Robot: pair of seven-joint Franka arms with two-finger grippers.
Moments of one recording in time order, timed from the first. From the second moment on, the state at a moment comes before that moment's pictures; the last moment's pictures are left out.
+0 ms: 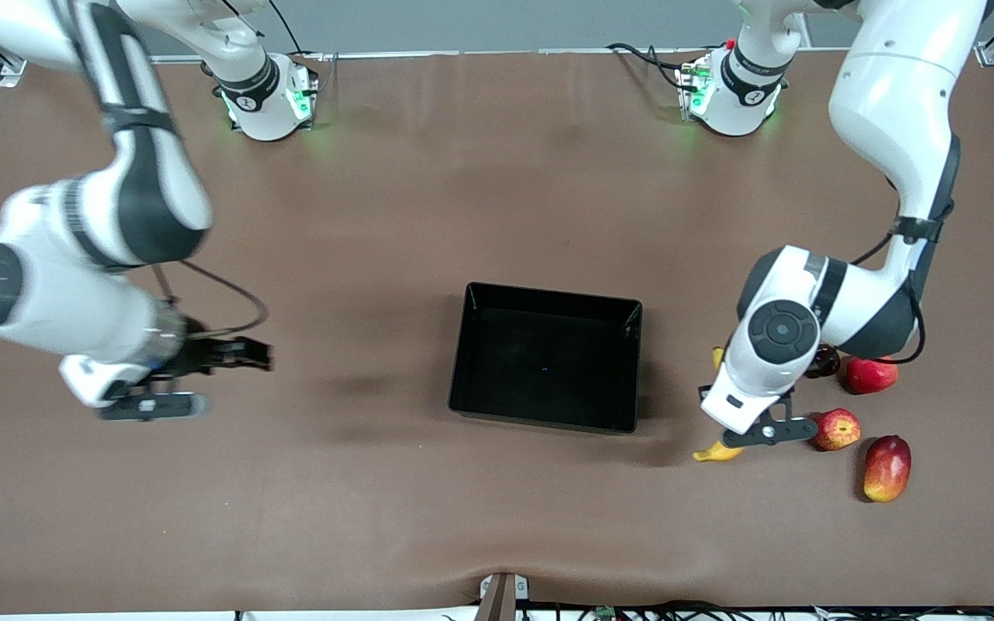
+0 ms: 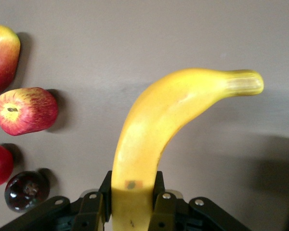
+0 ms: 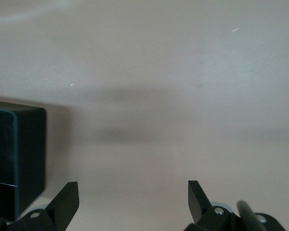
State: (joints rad) left arm -0.01 0.66 -0.30 -1.55 0.50 2.10 -0.61; right arm 0.24 0.45 0.01 -1.43 0.14 1.86 0.22
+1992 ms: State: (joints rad) left arm 0.18 0.40 -0.41 -1.52 0.48 1.88 -0.60; right arm 0.57 0.74 -0.01 -1.35 0.08 2.11 0.70
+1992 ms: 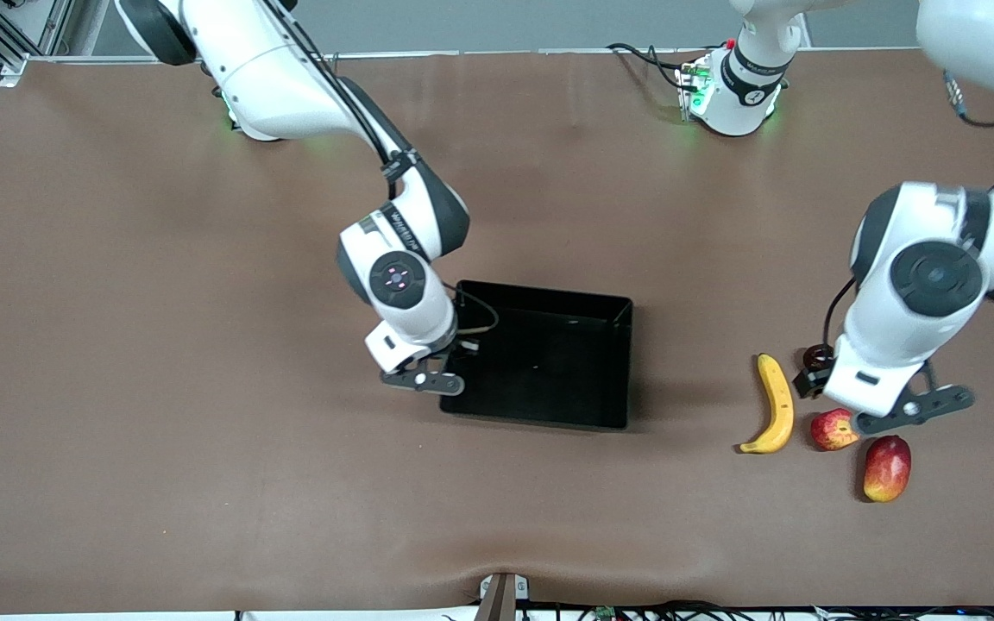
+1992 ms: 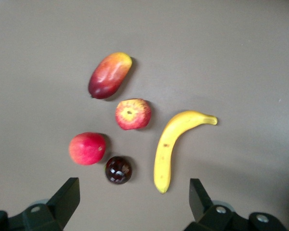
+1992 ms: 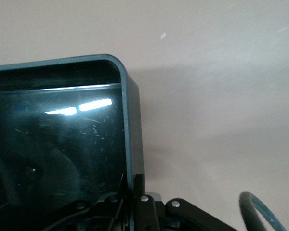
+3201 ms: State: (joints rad) left arm 0.12 0.08 -0.28 -1.52 0.12 1.66 -0.30; right arm -0.06 0.49 -0.03 -1.48 0.14 1.81 -0.16
